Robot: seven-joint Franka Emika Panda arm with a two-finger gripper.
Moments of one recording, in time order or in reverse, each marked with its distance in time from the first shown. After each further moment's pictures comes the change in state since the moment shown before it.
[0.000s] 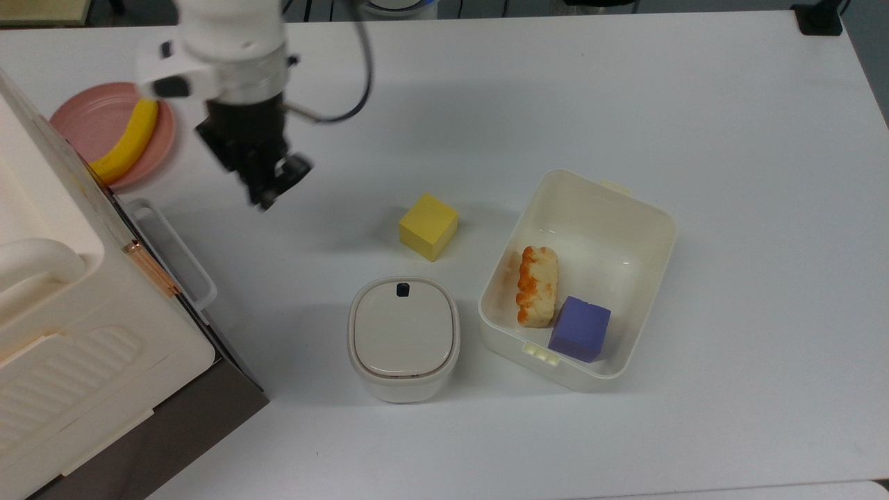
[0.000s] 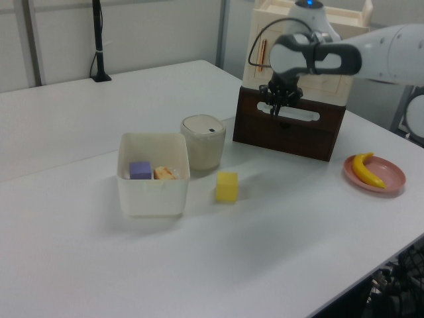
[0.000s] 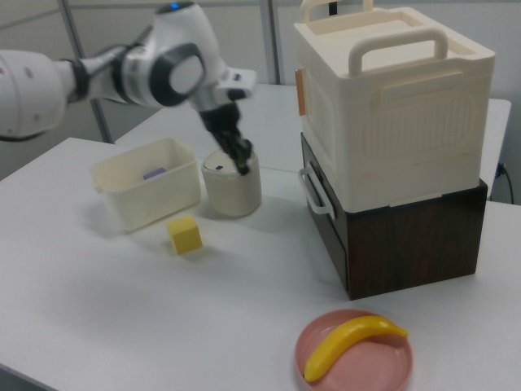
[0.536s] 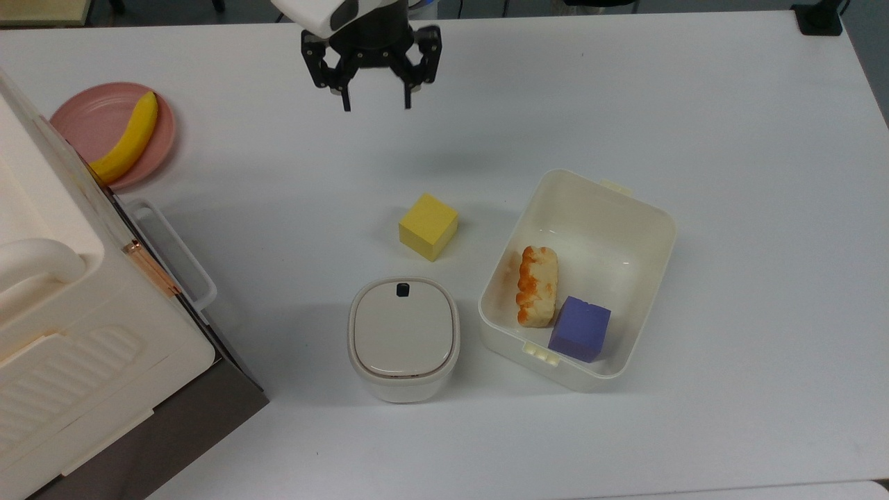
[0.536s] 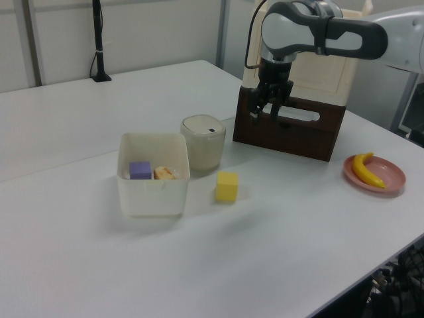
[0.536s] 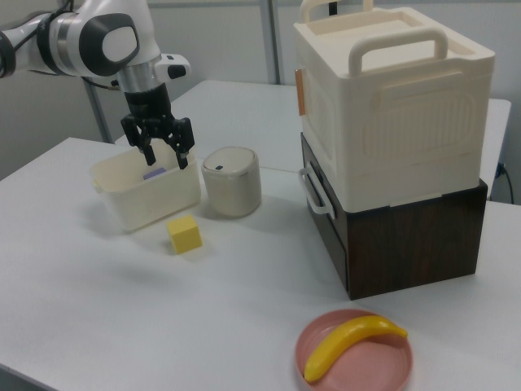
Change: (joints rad) arm 0.120 -0.191 0.050 -0.087 0.055 -0.296 -0.452
